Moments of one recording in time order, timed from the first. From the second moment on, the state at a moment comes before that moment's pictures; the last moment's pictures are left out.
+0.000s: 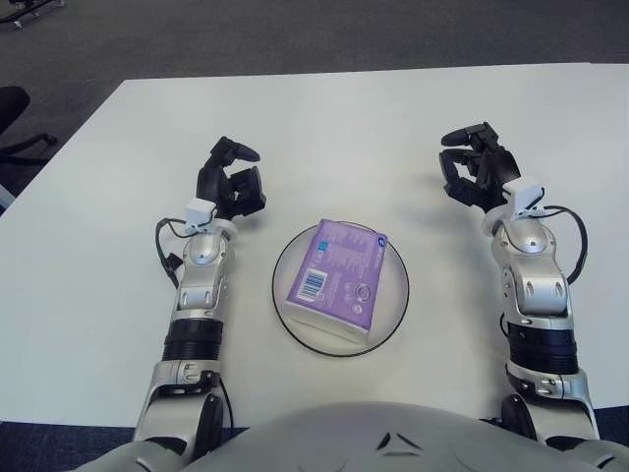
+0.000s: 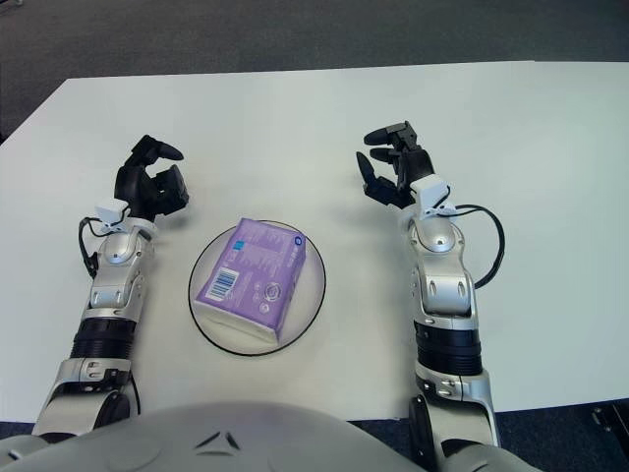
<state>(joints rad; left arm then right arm) -0.19 0.06 0.10 0.14 -0.07 -0.19 0.05 -0.22 -0.16 -0.12 -0.20 -0.03 0.30 0.05</state>
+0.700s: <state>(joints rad) -0.19 0.06 0.09 0.12 -0.07 -0.19 0.05 -0.20 -0.12 -0.13 -0.04 0.07 0.20 -0.06</state>
